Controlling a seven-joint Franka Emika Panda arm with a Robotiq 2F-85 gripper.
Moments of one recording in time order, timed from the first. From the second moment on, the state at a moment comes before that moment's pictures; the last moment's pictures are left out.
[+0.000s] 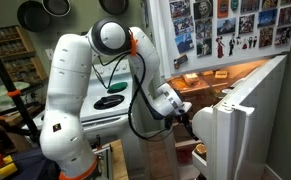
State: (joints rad) arm 0.28 0.45 -0.10 -2.24 -1.30 2.71 1.73
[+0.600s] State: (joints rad) arm 0.28 0.53 -0.12 -2.15 -1.38 2.68 1.83
